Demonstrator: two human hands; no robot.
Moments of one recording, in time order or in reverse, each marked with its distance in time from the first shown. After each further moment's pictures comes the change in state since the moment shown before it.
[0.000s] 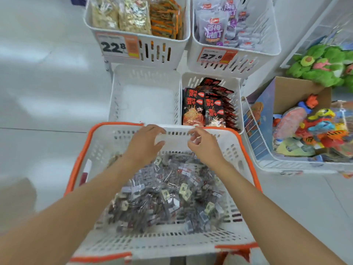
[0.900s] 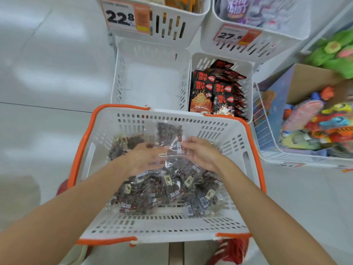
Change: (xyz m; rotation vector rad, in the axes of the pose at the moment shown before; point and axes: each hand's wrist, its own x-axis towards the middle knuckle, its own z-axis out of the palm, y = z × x) left_hand -0.039 -0.016 0.017 -1.138 -0.380 -0.861; right_hand -0.011 0.014 0.033 0.802 -0.454 0.540
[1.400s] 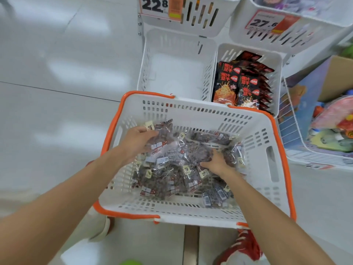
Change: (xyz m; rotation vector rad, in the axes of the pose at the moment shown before) left_hand -0.028 -0.015 -0.064 0.123 0.259 0.253; right_hand 0.047 0.105 -0.021 -0.868 0.322 0.132
